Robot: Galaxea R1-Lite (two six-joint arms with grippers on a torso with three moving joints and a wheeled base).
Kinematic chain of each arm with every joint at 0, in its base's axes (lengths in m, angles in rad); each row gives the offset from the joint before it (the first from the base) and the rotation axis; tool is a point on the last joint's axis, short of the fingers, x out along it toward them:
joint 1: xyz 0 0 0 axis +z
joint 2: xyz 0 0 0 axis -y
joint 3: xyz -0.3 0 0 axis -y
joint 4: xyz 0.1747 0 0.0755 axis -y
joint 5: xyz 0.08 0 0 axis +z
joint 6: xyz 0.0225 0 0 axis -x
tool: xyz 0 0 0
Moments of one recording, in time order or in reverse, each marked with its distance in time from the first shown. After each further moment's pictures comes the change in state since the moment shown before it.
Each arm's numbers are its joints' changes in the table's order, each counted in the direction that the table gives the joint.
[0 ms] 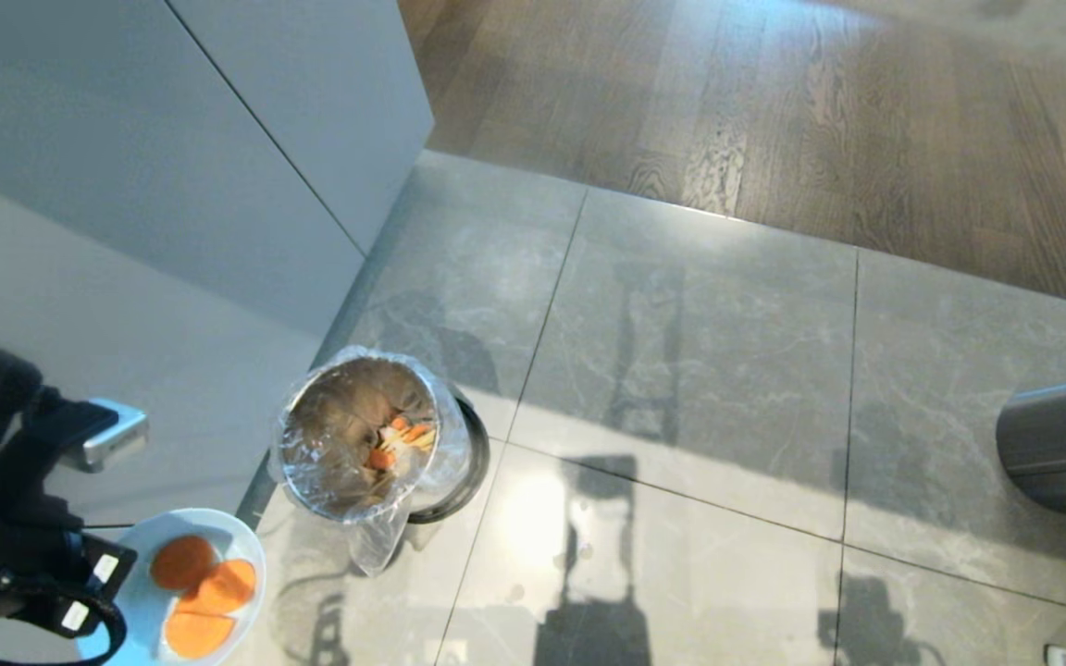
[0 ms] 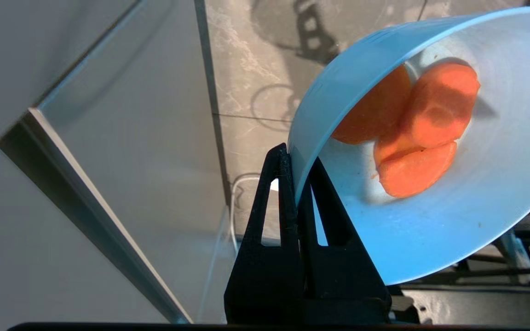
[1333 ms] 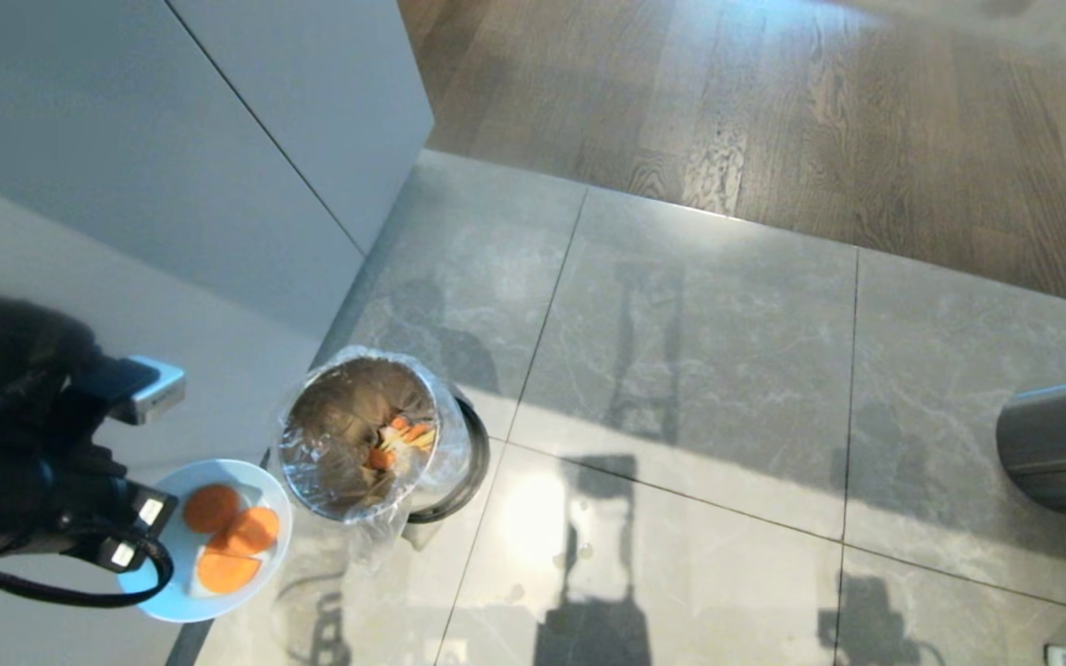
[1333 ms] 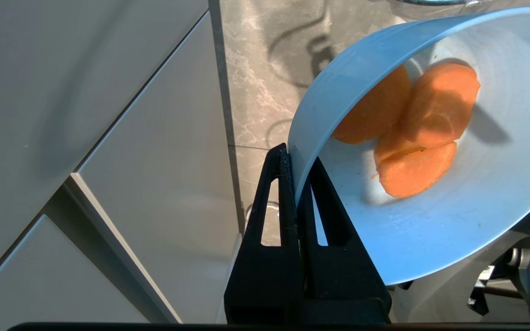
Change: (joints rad) left arm -0.037 -0.093 0.063 0.099 0.045 0.005; right arm 0.000 0.000 0.000 0.000 0.000 0.000
